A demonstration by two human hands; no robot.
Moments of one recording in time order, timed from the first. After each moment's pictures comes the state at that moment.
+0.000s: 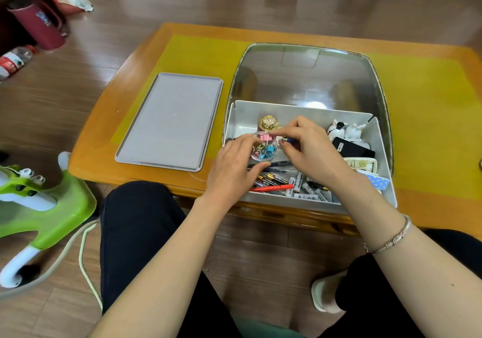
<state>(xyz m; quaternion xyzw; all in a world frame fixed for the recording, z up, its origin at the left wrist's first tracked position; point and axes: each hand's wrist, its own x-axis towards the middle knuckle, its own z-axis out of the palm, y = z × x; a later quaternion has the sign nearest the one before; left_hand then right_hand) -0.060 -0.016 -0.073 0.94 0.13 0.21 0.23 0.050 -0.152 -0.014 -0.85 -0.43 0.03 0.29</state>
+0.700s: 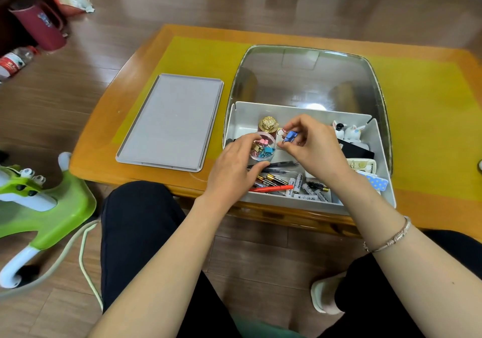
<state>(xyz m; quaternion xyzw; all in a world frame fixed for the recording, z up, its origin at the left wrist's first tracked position) -0.061 -0.015 -0.073 0.94 0.12 0.21 0.26 0.051 -0.153 -0.013 -0.86 -0.35 0.03 0.38</state>
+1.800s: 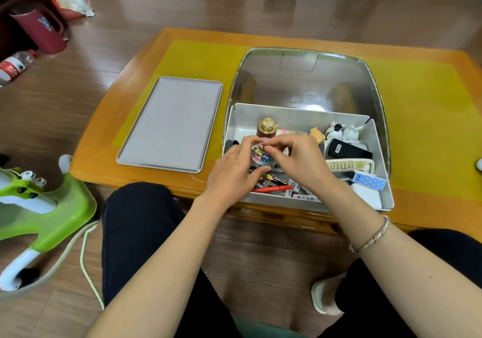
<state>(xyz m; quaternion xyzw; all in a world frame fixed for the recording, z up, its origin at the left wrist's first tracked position) -0.062 -0.015 -0.072 0.94 0.12 0.19 0.25 0.036 -0.141 -0.031 -0.83 -0.38 0.05 0.40</state>
